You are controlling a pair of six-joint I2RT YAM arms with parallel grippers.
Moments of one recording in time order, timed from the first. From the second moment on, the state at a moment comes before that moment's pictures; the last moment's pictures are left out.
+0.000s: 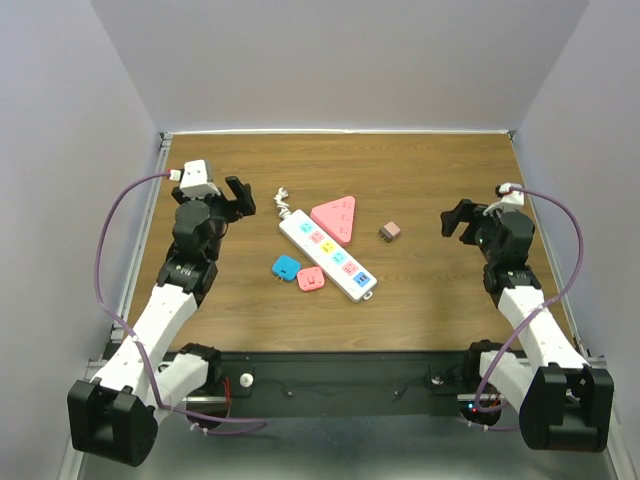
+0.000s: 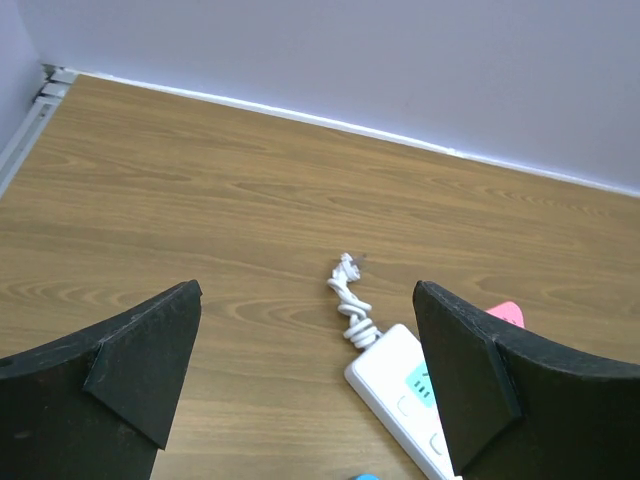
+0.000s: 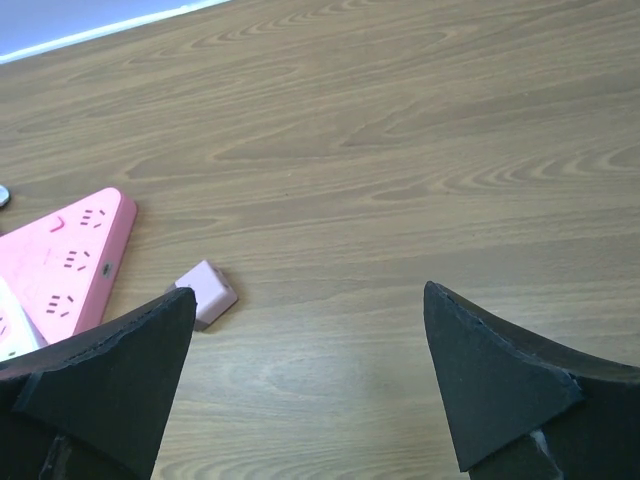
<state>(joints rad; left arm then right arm) -0.23 0.91 0.68 0.17 -0.22 -0.28 -0.06 0.95 0.51 0.20 -0.17 0.25</state>
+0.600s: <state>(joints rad) -0.70 1.41 0.87 0.35 -0.01 -0.12 -0.01 1.06 0.54 0.19 -0.12 0.34</state>
